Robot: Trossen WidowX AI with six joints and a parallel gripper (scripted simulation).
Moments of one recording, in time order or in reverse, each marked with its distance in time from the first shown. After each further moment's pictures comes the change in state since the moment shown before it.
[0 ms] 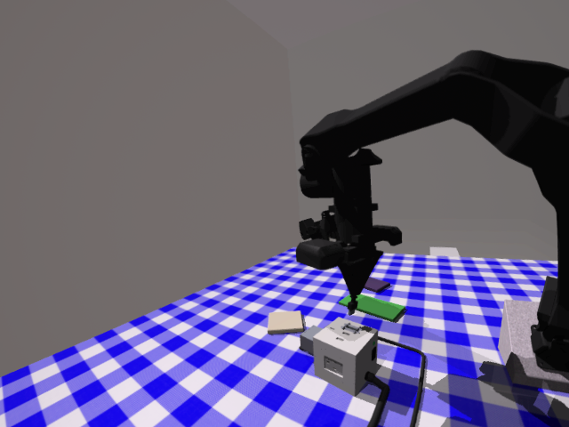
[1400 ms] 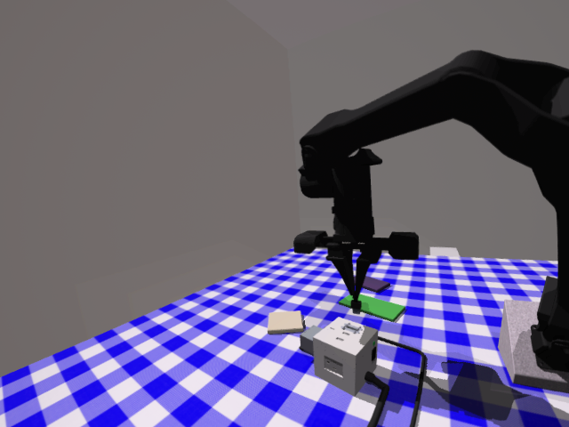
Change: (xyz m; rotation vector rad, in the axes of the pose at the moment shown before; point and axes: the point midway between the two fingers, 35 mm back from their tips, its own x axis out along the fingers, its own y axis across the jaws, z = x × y) arm 0.000 0.000 0.000 1.100 0.000 0.000
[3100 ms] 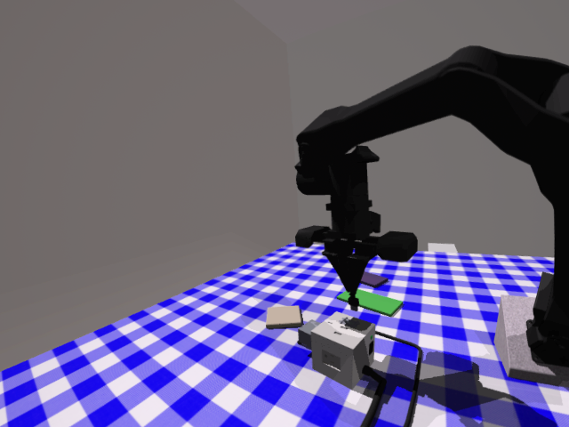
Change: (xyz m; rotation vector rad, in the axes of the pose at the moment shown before) arm 0.003 0.001 -0.003 0.249 -0.004 -0.002
